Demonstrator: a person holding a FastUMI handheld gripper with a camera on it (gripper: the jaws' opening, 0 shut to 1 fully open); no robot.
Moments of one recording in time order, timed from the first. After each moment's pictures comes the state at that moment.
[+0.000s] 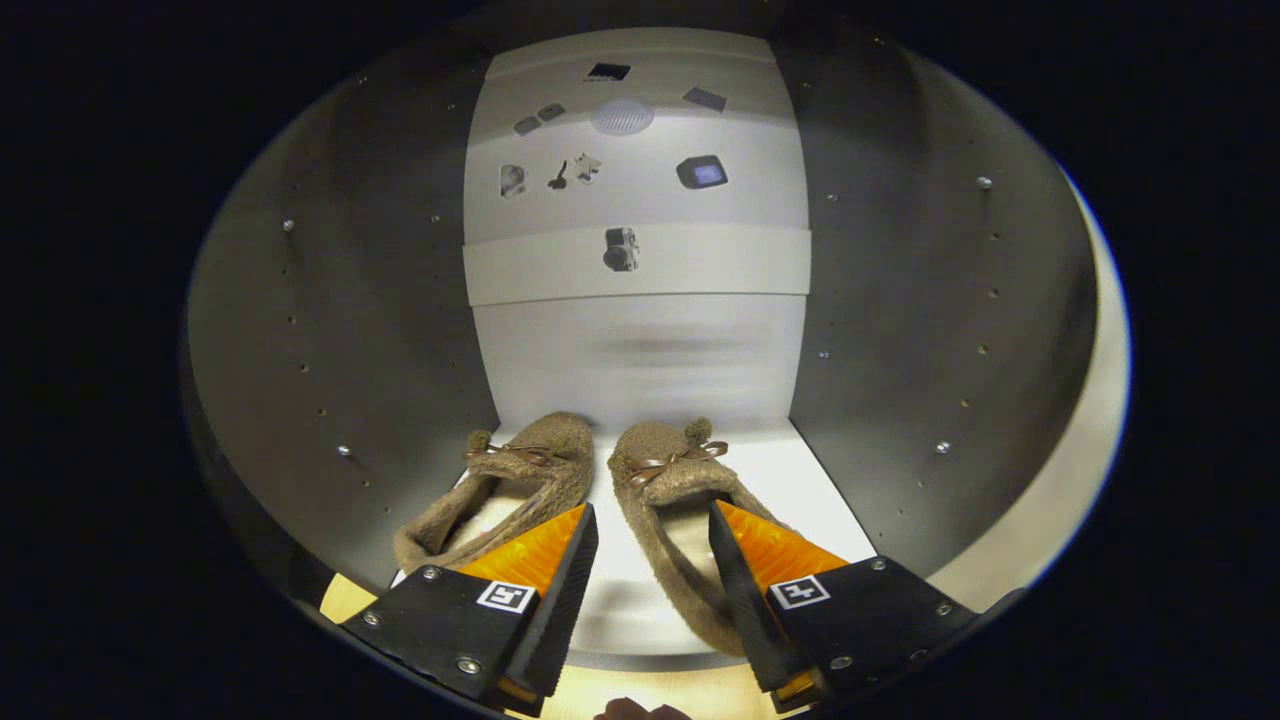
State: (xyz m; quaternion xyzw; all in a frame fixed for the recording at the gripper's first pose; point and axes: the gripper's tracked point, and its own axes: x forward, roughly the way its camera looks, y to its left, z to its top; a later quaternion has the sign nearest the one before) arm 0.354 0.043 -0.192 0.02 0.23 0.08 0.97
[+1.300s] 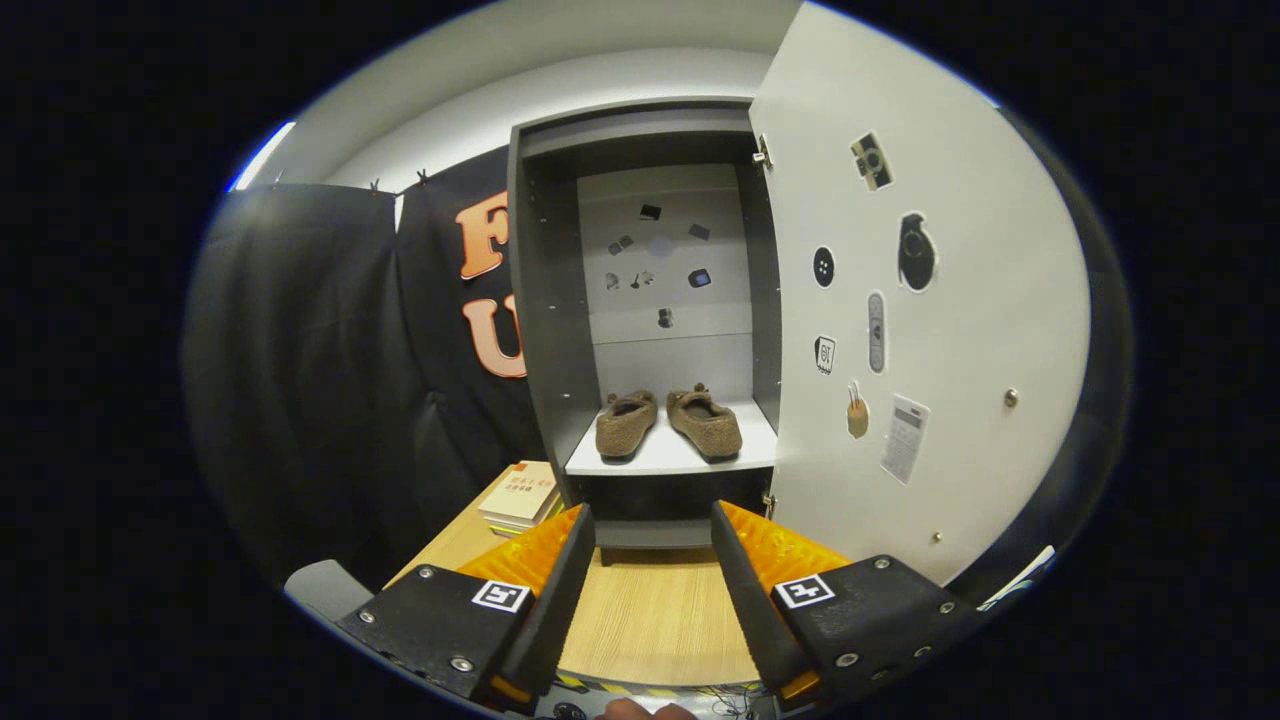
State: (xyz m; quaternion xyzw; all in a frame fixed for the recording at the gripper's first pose) arm -0.009 -0.021 -0.073 0.05 0.16 0.14 0.98
